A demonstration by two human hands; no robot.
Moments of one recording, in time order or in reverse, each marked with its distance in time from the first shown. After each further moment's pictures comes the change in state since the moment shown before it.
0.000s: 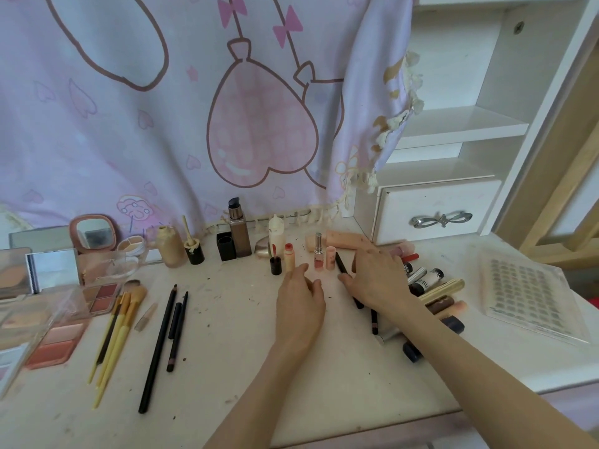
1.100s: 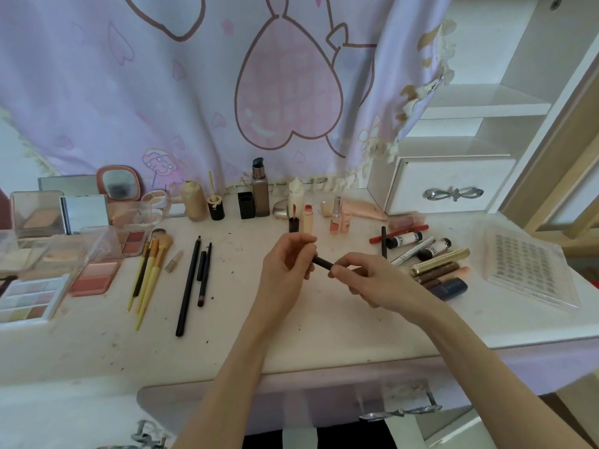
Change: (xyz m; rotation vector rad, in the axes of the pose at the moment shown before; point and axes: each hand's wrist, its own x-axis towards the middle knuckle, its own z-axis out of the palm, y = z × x) left_hand -0.041 -0.020 -0.061 -0.696 -0.073 0.125; right_hand -0.082 -0.024 -0.029 0.870 -0.451 -0.100
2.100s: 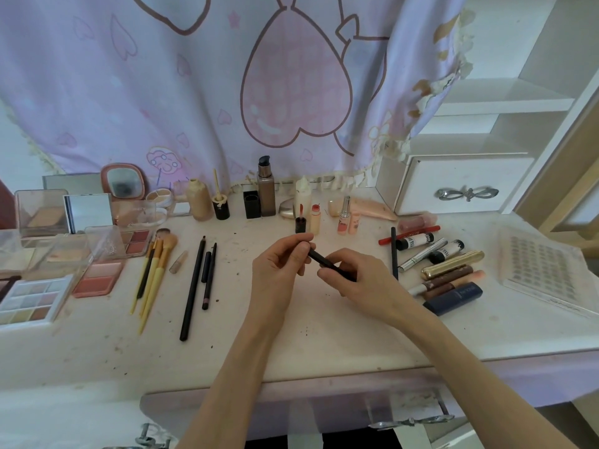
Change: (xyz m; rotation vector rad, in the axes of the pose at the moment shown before) left_hand 0.002 -0.003 -0.010 -0.125 0.138 -0.080; right_hand 0.017 -0.001 0.023 -0.180 0.140 -0.219
